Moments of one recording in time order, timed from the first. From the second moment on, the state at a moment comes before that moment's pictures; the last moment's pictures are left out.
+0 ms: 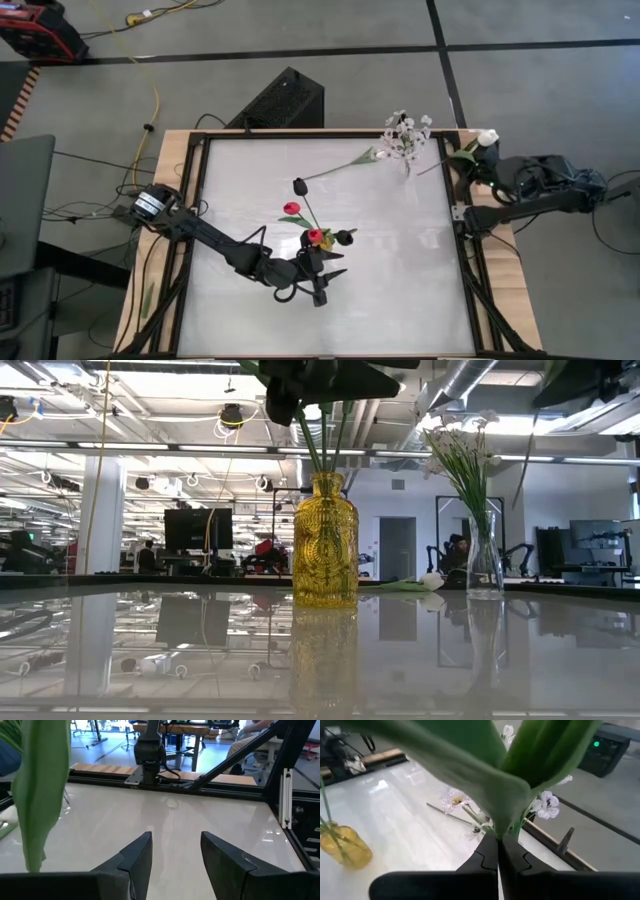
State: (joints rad) left arm -0.44 1.82 1.08 0.51 -0.63 -0.17; right arm 0.10 0.48 0.97 -1.06 0.74 0.39
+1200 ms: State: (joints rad) left arm -0.45 1.82 1.08 0.42 -0.60 -0.14; right arm -0.77 0.73 0.97 -0.84 -0.03 -0.03
